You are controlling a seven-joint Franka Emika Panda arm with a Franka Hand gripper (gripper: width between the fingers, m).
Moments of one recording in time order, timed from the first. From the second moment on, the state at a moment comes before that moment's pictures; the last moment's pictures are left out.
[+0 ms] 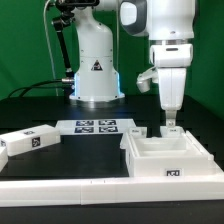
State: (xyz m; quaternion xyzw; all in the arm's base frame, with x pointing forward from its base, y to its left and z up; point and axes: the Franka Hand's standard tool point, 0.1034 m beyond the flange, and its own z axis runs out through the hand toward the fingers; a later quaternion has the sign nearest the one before) arm 0.442 0.134 0.053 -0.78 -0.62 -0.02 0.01
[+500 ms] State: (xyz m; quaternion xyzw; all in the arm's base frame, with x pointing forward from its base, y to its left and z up) arm 0.411 0.146 0.032 -0.77 -0.63 -0.04 0.02
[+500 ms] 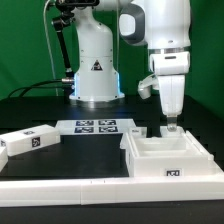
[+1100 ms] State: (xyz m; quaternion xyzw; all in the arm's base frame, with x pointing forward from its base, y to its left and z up) arm 0.402 0.146 0.009 -0.78 -0.63 -0.03 0.03
